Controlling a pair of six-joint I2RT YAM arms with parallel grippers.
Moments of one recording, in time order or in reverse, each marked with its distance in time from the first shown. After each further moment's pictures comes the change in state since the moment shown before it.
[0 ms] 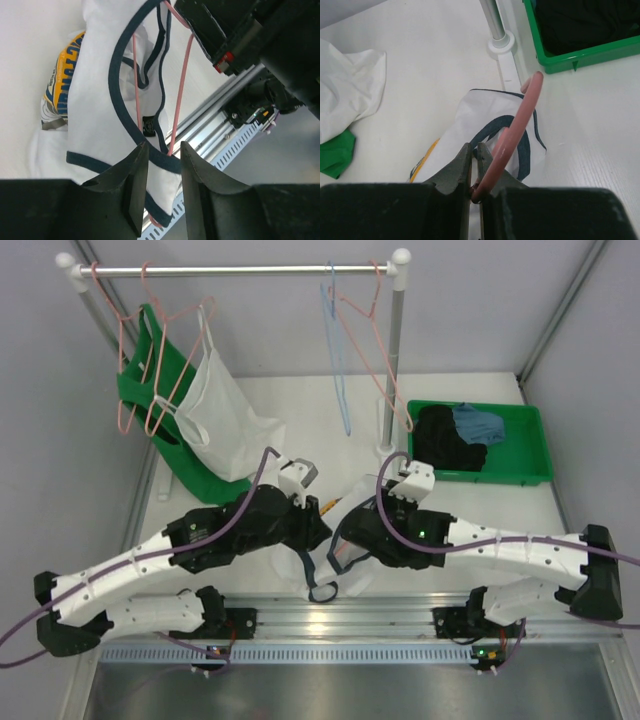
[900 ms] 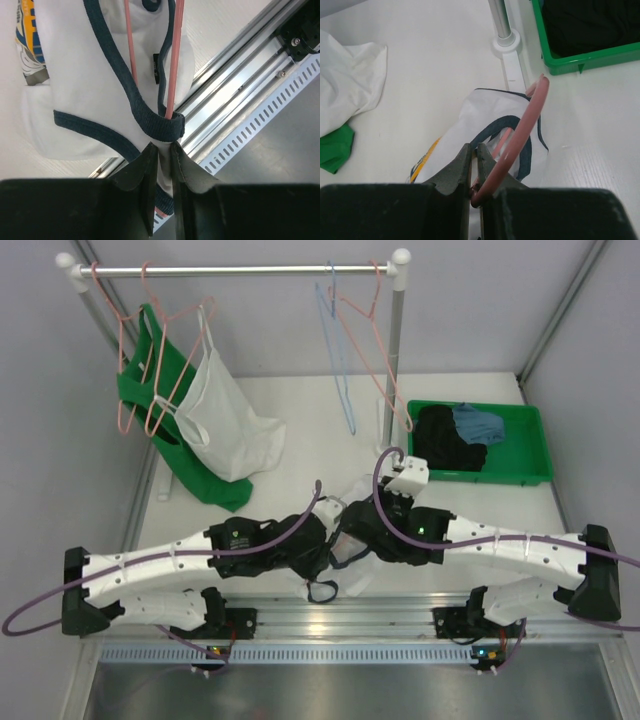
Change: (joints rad) left arm -0.134 0.123 -0.067 -0.129 0.018 0.036; right arm -0.033 0.009 0.000 0.083 -0.049 -0.120
